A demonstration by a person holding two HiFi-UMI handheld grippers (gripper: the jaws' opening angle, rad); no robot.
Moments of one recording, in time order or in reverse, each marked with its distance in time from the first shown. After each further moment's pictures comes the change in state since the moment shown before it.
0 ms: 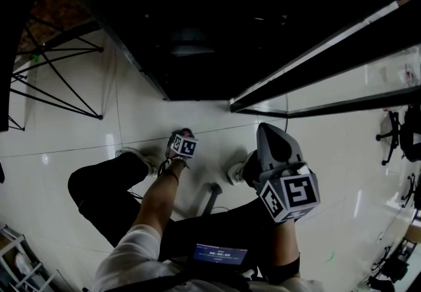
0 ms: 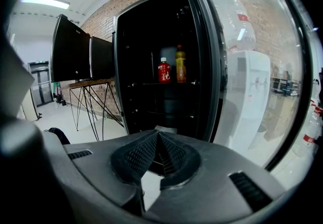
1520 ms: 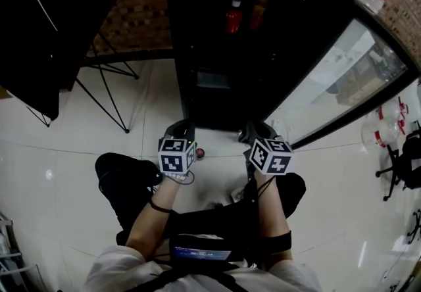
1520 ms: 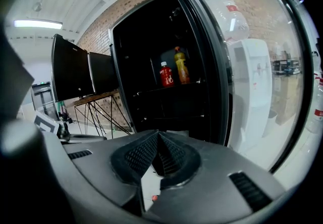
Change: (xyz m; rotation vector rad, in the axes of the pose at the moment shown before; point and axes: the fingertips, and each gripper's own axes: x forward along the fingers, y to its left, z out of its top) left arm -0.472 -0.007 0.154 -0.178 -0.835 0.060; right arm -0.023 0.035 0.008 0.158 -0.064 0.079
